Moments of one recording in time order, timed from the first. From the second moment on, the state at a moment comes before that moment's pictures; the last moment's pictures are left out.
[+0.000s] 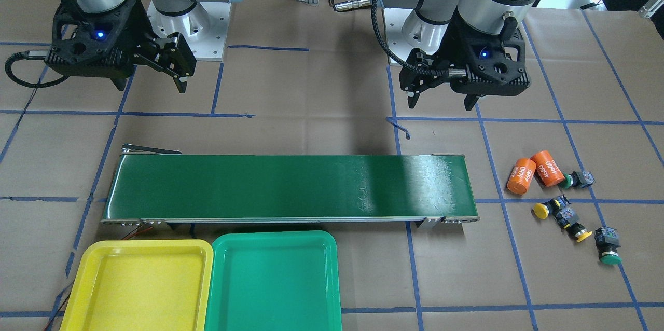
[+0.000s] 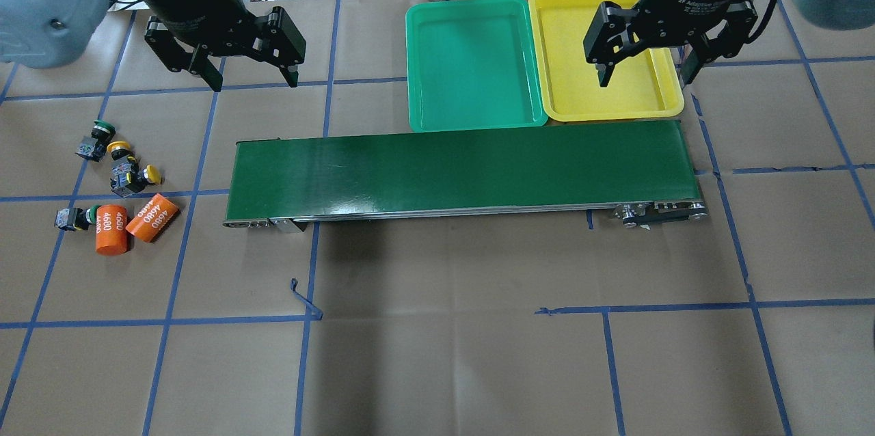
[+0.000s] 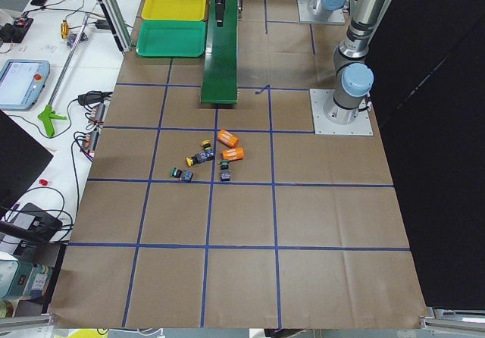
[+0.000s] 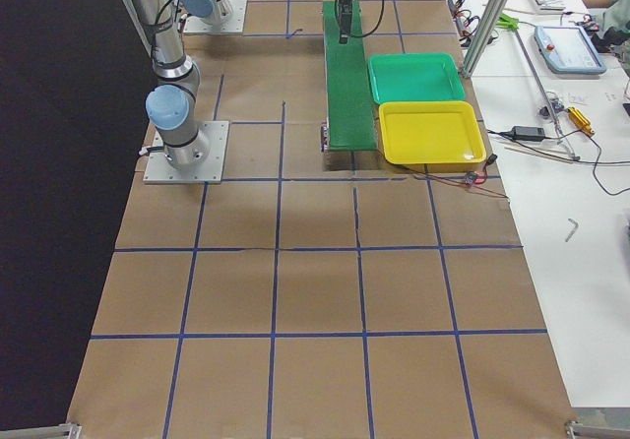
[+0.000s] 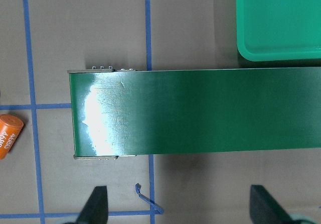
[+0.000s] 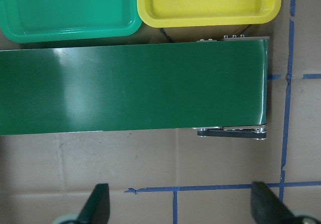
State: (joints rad) left arm -1.61 -1.64 -1.47 -1.56 1.55 -0.03; right arm 1.60 -1.53 1.47 -1.50 -1.58 0.05
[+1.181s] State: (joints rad) left arm -1.28 -1.65 -1.52 -1.58 1.54 0.54; right arm 1.60 -1.53 1.47 -1.50 -1.58 0.05
